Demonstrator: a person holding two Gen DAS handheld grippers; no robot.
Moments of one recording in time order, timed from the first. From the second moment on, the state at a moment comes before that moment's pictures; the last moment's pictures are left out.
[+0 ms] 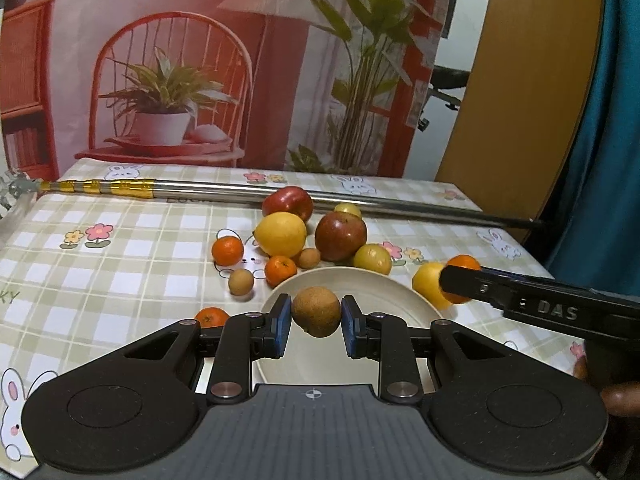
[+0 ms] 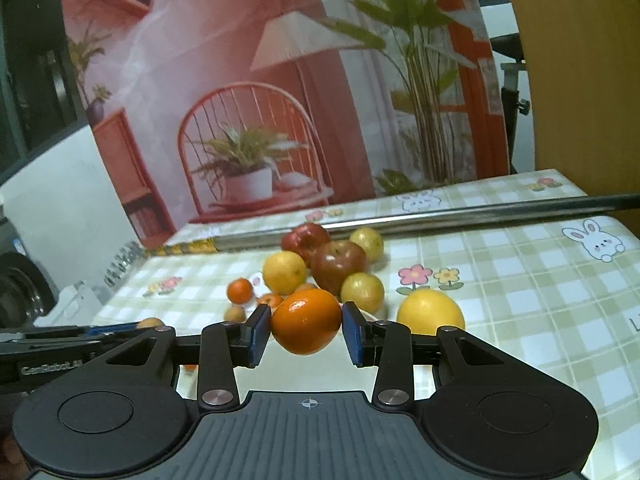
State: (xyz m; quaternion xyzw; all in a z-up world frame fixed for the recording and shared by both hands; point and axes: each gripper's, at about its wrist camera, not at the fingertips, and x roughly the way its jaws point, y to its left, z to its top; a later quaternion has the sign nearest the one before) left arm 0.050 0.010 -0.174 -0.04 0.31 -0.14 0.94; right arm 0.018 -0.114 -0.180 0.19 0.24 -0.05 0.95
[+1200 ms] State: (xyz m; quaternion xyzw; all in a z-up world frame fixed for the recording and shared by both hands) left arm 0.084 0.000 -0.238 0.00 0.37 -0.12 0.92; right arm 0.036 -0.110 -0.245 0.13 0.32 -0.06 0.94
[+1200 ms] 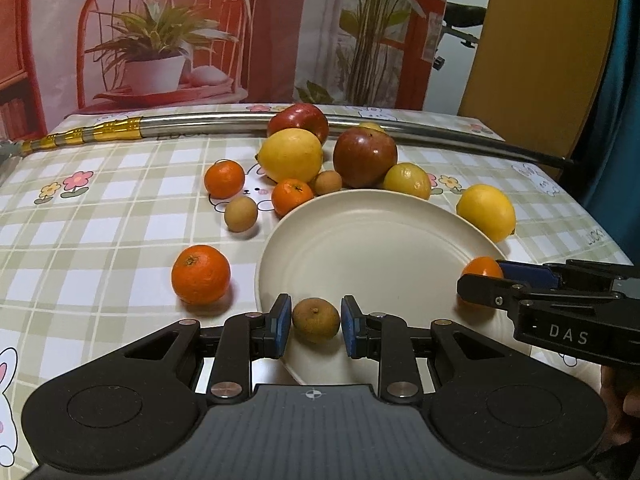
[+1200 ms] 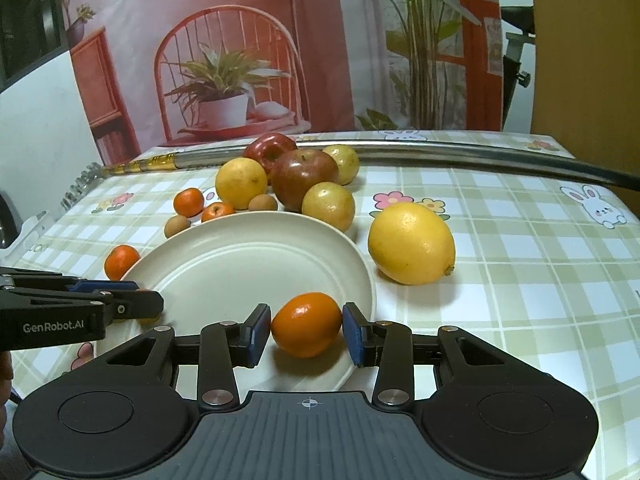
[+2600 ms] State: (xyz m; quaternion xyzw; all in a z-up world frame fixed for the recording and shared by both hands) left arm 0.121 0.069 -0.238 -0.11 0.37 -0.04 0.92; right arm 0.022 -0.128 -0.236 0.16 0.26 -0.10 0.95
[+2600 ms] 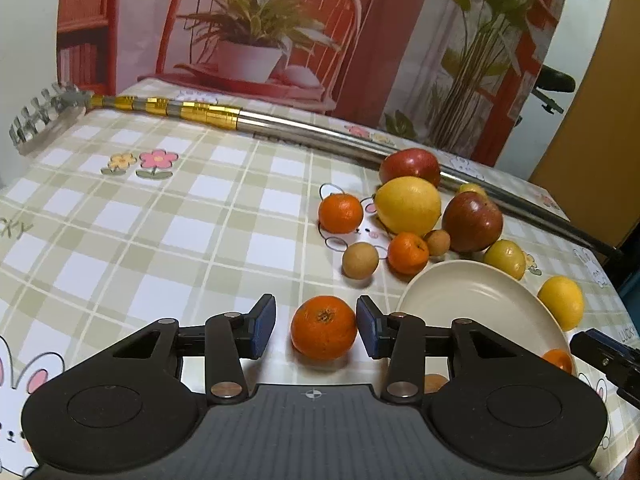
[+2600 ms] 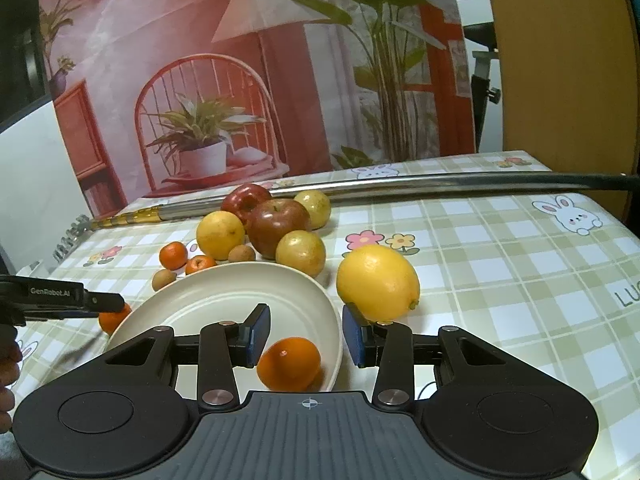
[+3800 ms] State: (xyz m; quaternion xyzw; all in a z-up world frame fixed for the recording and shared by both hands) left arm 0.079 0.035 -0.228 -0.06 0.31 -0.06 0.95; right arm 0.047 -0.169 -0.243 0.11 0.20 -0.14 0.96
